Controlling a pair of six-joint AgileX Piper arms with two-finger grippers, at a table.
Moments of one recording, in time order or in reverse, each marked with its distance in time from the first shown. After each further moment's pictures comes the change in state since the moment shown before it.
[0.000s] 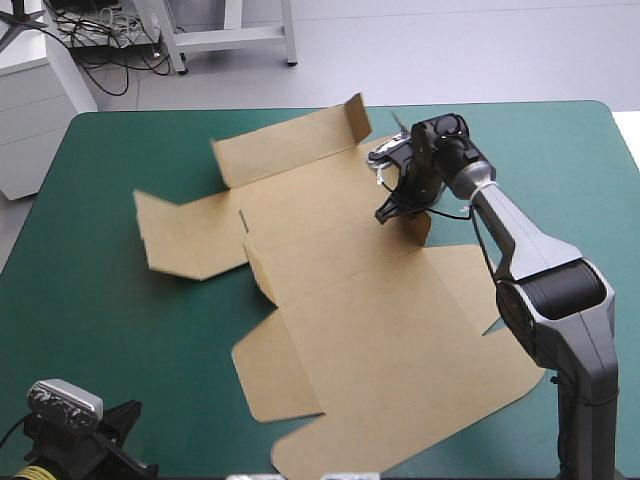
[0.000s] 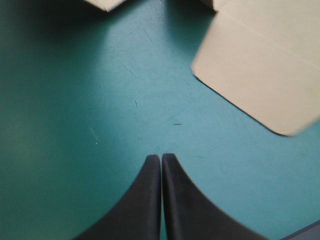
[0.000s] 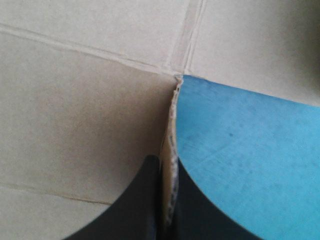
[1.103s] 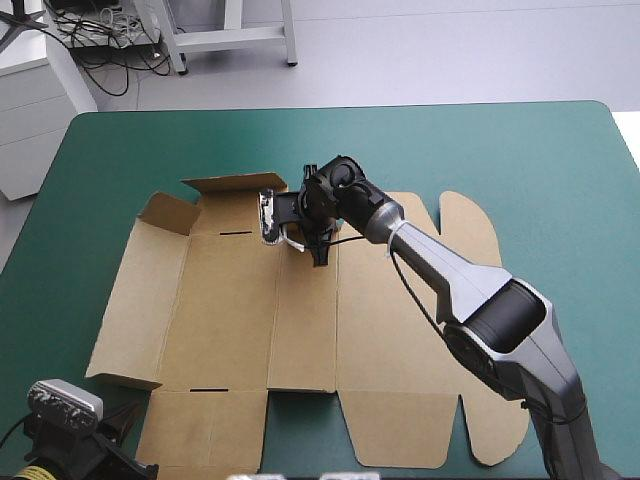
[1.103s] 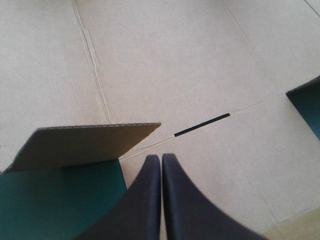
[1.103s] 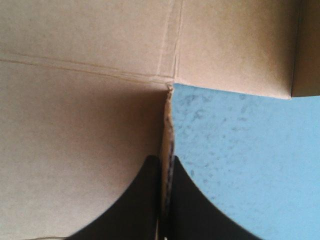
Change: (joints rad) left arm 0.000 0.000 0.000 0.000 0.000 0.000; right arm 0.358 0.029 -0.038 -0.054 -0.248 -0.710
